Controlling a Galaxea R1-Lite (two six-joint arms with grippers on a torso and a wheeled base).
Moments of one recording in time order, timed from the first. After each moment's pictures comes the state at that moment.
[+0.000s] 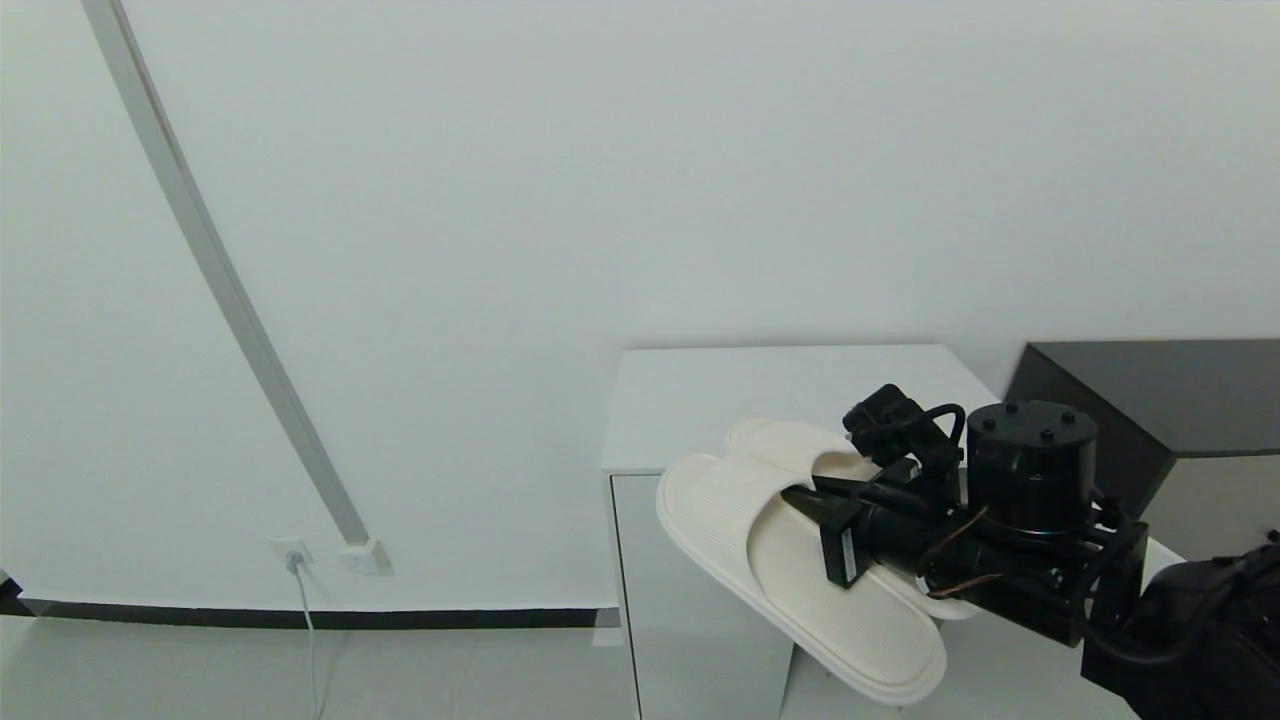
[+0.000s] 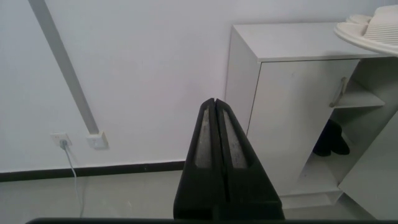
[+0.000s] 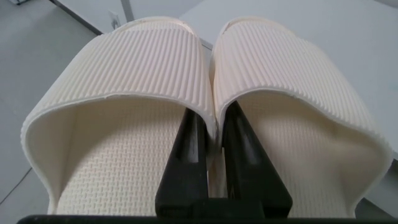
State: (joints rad) left arm 0.00 0.00 0.00 0.00 -0.02 0.00; right arm 0.66 1.81 -0.64 -0.94 0.04 -0.05
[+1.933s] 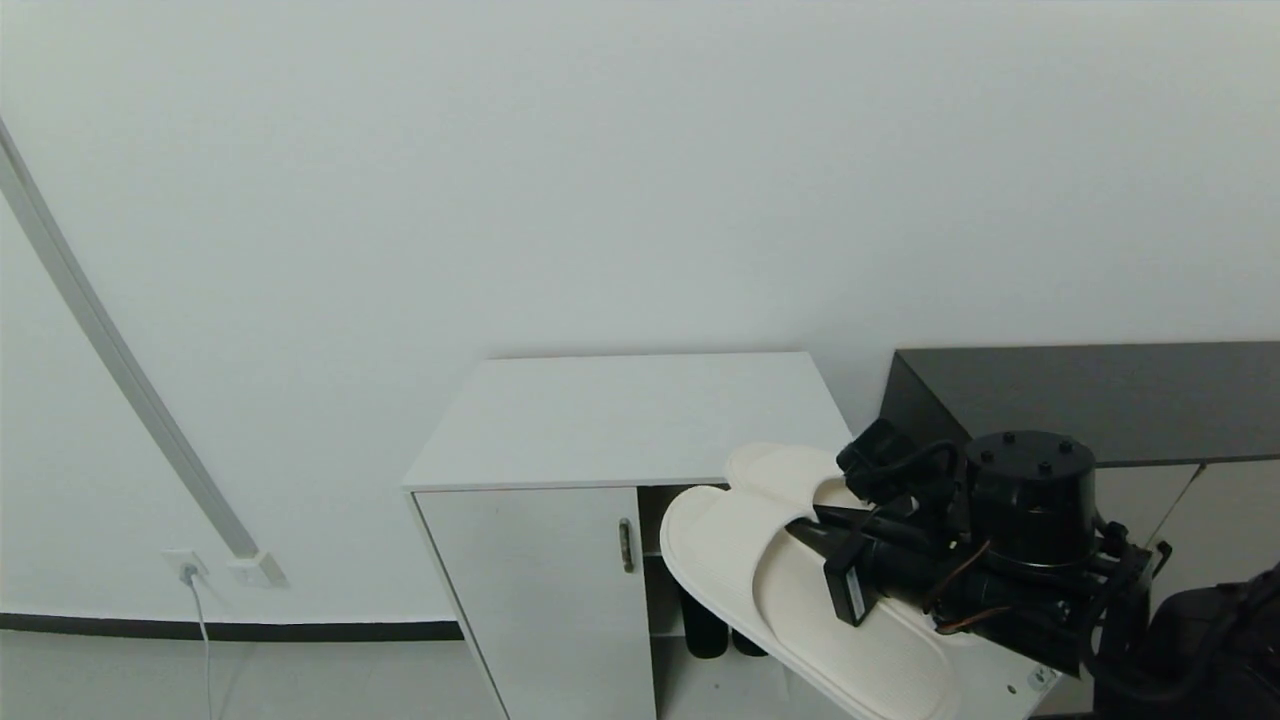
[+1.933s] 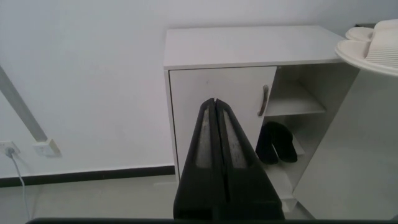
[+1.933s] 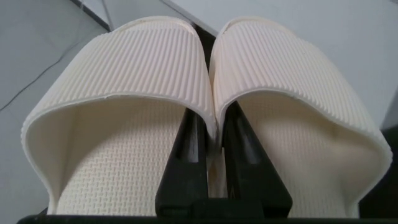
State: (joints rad) left arm 0.00 0.00 0.00 0.00 -0.02 0.00; right arm 0.68 1.81 -0.58 -0.95 0.04 -0.13
